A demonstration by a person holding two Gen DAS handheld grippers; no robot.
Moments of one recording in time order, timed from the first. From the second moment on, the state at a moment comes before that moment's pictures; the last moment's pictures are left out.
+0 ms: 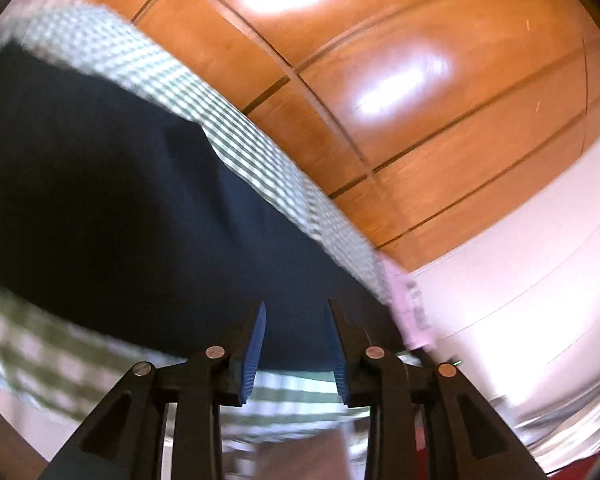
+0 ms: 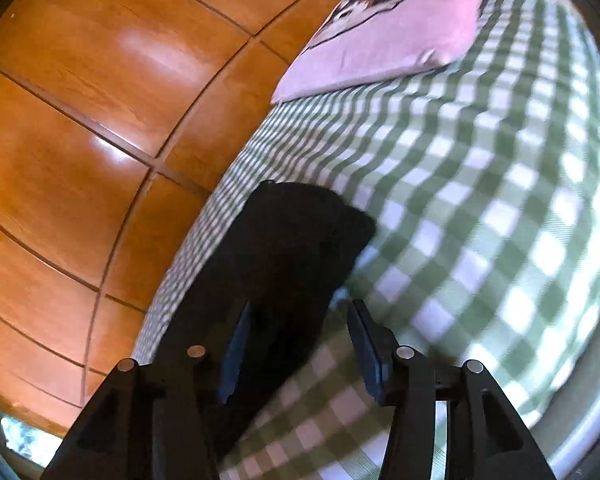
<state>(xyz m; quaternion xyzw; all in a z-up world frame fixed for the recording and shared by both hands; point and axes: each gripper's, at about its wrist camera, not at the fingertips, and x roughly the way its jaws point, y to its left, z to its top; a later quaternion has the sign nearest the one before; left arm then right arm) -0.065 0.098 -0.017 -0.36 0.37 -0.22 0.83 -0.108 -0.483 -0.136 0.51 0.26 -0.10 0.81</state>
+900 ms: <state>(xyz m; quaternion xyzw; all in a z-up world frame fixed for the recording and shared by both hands) 0.150 0.091 -0.073 -0.13 0.45 -0.02 0.88 -0.109 -0.471 -0.140 0.49 0.25 -0.15 0.82</state>
